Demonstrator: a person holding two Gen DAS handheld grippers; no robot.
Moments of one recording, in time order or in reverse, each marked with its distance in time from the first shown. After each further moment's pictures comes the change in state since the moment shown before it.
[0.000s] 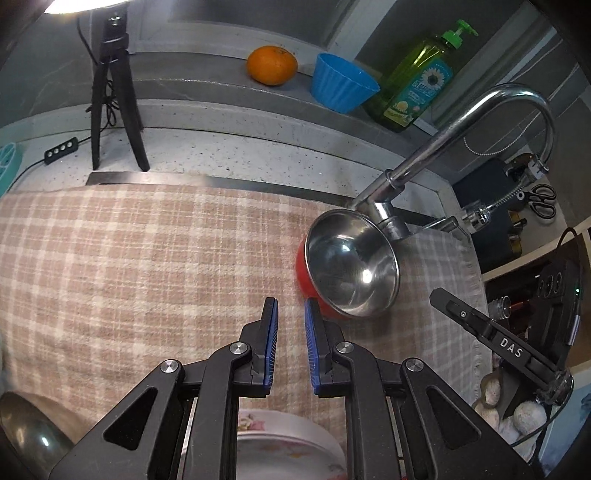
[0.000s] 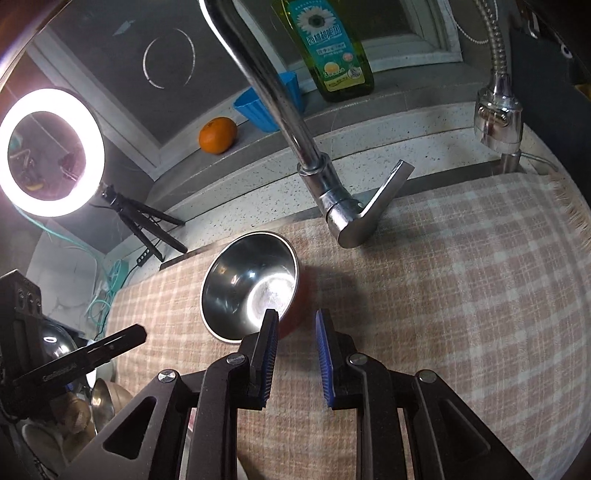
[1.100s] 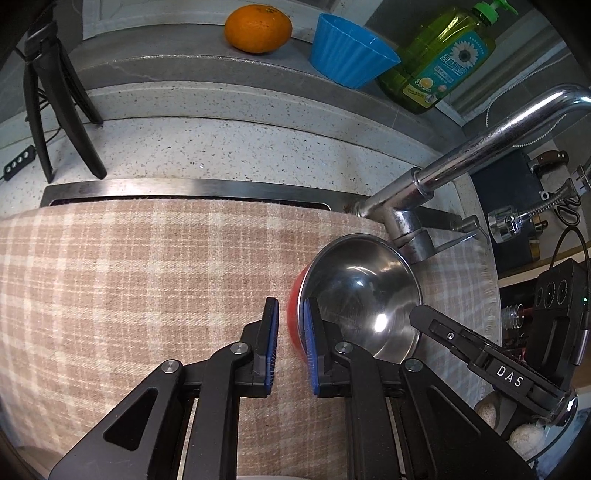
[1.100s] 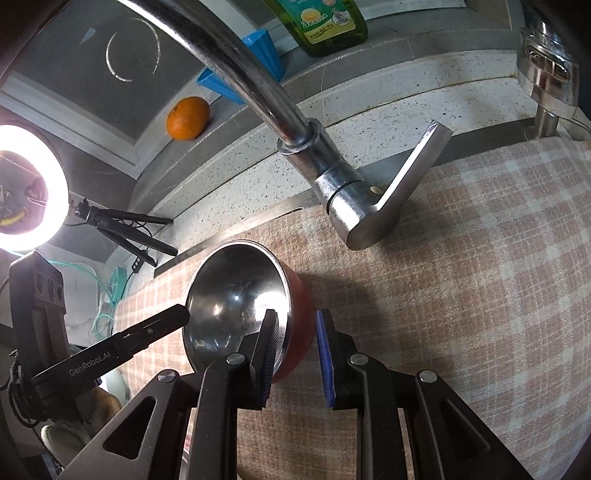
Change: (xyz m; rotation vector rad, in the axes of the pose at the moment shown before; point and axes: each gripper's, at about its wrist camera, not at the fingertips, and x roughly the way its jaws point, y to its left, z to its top) left arm 0.063 -0.007 0.042 0.009 0.108 0.003; right arm 0.061 -0.011 0.028 0.102 0.125 0.044
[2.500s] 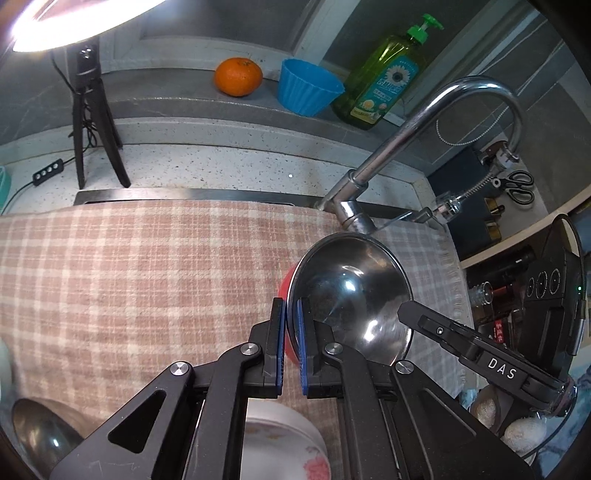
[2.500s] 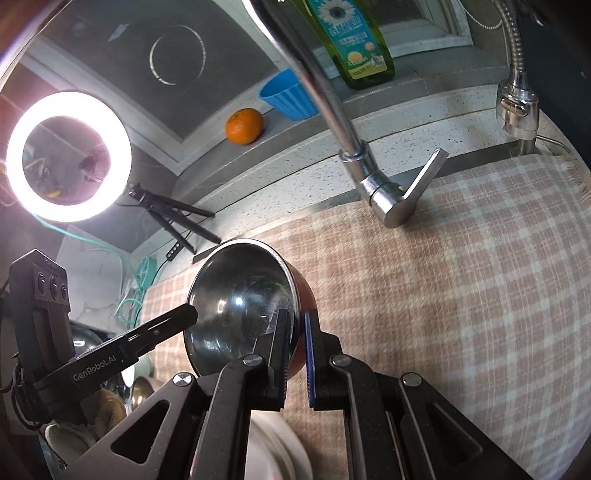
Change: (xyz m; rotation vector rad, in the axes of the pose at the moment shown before) left arm -0.090 -0.013 -0.050 0.061 -0.104 -0.054; right arm -0.071 0.050 -0.049 -0.067 -0.067 0.030
